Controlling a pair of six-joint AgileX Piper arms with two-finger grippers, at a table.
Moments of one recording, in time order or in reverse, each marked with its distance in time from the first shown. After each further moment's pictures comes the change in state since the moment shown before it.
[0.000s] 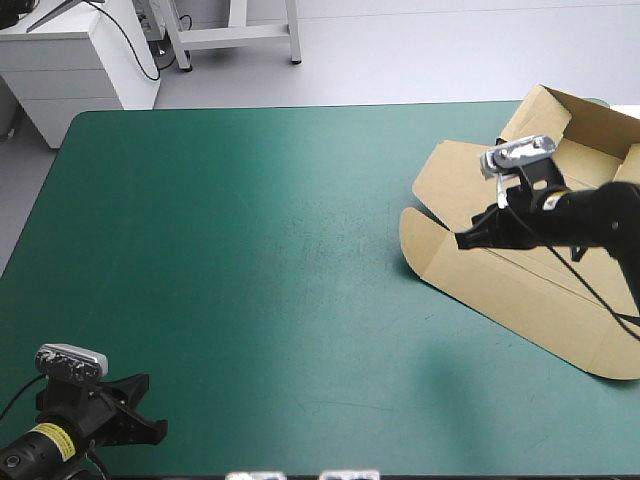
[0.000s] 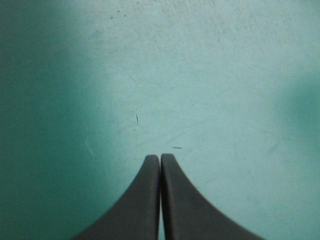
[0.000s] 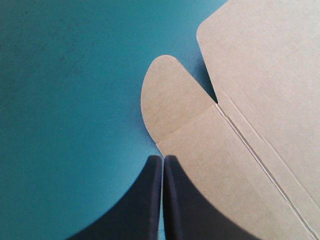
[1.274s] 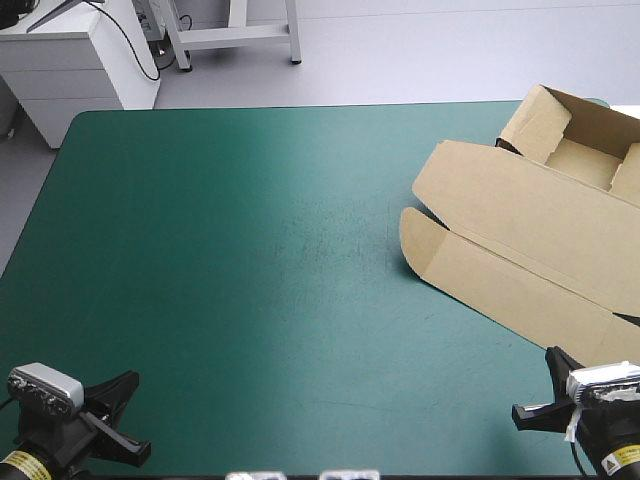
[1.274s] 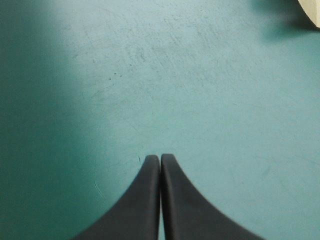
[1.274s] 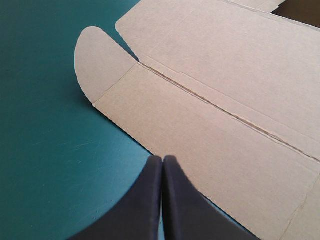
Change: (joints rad) left arm 0.000 -0.192 0.022 0.000 -0.058 0.143; right arm 0.012 -1.123 0.909 -0.311 -0.338 0.321
